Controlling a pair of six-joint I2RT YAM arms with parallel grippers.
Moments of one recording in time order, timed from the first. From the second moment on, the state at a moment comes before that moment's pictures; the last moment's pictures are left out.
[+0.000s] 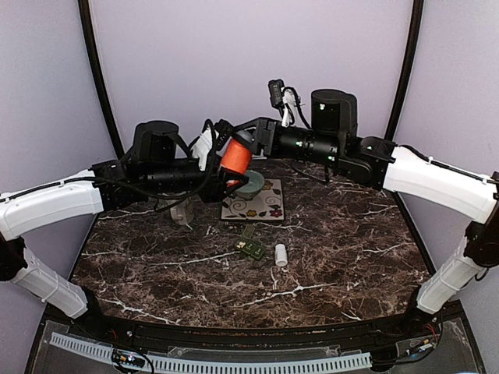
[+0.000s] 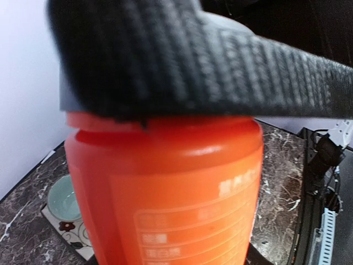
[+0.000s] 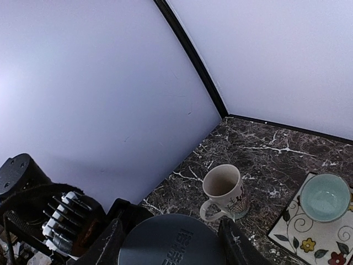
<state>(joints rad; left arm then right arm) -0.88 1.36 1.21 -0.15 0.17 0.02 0.96 1.53 1.47 -0.04 -0.12 0.51</state>
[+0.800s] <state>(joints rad) -1.03 1.44 1.12 0.15 -0.41 0.11 1.00 1.56 1.46 -0.03 0.11 0.51</state>
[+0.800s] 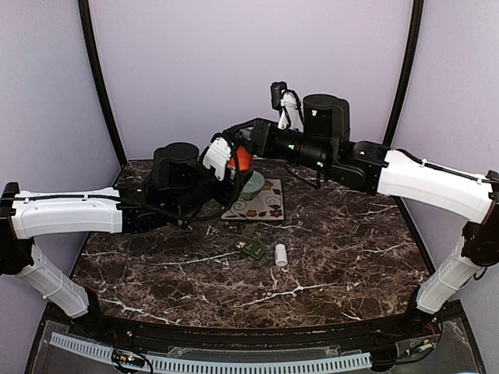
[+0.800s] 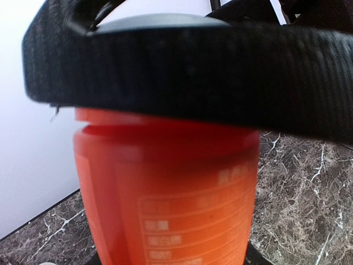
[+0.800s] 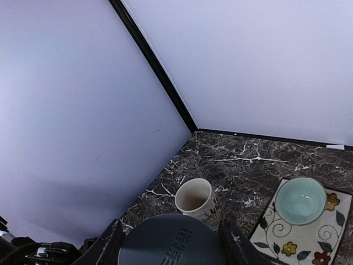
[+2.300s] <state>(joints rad) -1.03 1.27 1.04 0.28 -0.36 -0.02 1.00 1.52 1.32 -0.21 0.25 0.52</state>
